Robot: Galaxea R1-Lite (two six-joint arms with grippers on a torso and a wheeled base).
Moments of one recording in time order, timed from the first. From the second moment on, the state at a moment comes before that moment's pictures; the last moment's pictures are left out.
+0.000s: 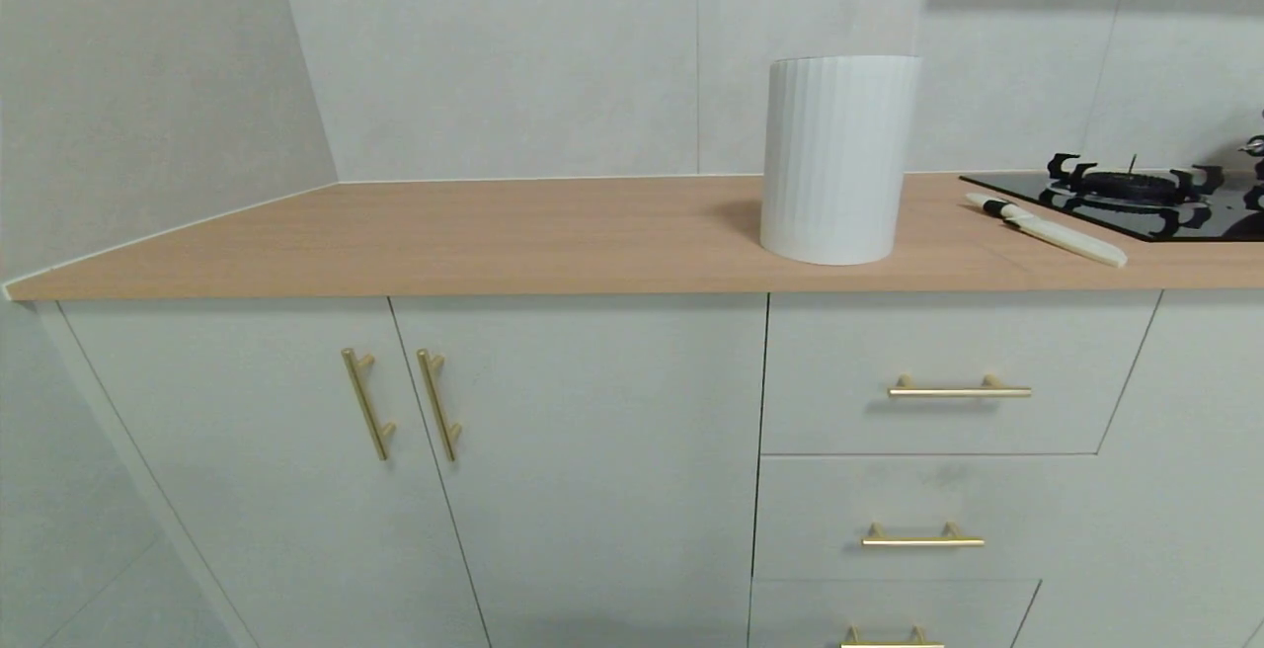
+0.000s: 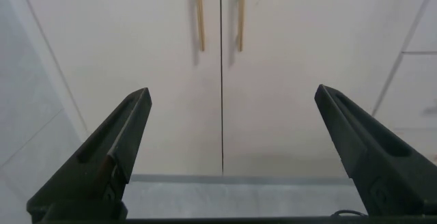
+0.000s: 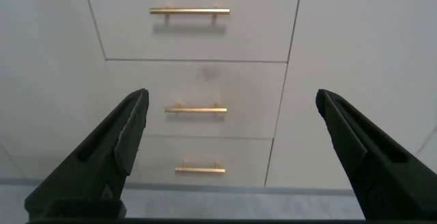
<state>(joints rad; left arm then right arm) 0.00 0.00 0.00 0.00 0.00 0.00 0.00 0.00 0.00 0.00 0.01 -0.02</state>
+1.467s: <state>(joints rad) 0.00 0.00 0.00 0.00 0.00 0.00 0.00 0.00 0.00 0.00 0.01 -0.02</state>
